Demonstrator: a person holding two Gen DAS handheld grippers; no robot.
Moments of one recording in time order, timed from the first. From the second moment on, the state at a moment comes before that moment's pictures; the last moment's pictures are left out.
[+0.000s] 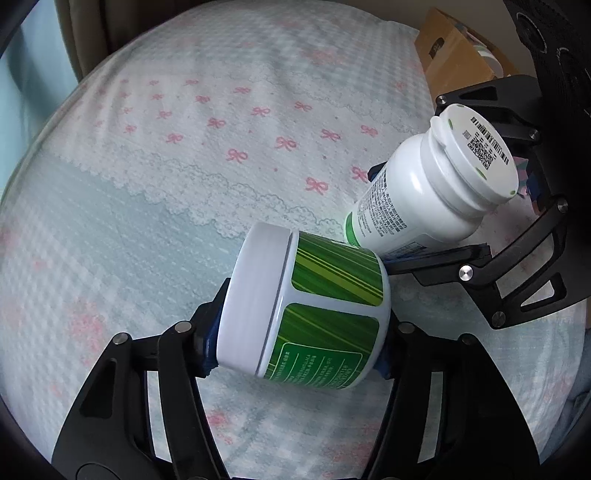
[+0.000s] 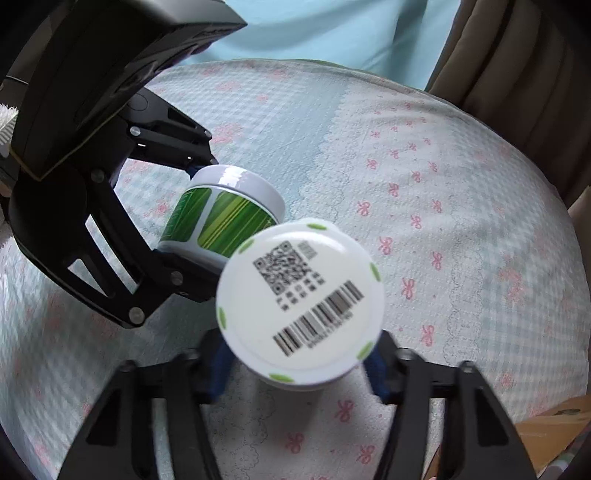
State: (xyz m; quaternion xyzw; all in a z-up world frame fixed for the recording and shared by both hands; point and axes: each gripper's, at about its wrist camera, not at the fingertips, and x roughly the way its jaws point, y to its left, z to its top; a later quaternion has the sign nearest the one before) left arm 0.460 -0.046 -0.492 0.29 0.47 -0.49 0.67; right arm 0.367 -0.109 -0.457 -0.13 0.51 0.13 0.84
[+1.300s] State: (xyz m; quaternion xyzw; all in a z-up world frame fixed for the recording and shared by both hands) left arm 0.322 0.027 -0.245 0.14 0.47 -0.38 0.78; right arm 0.216 -0.109 -0.244 0.00 0.50 0.03 0.86
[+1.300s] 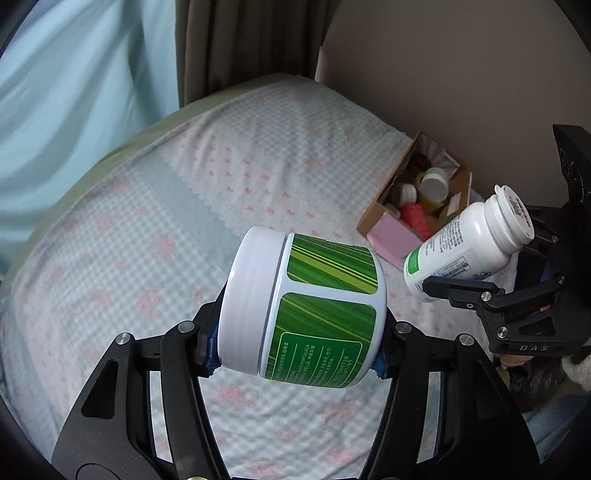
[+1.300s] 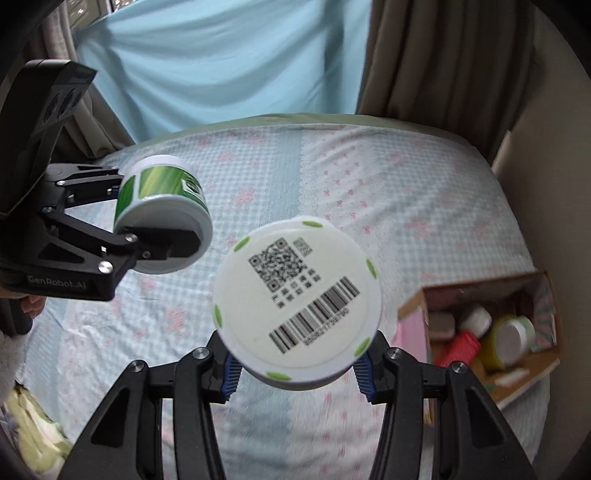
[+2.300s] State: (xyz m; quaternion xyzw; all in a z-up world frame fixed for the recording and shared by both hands) left arm 0.221 -0.169 -0.184 0.05 0.49 -0.30 0.82; right arm 0.125 -0.375 -0.158 0.03 0.49 0.00 0.87
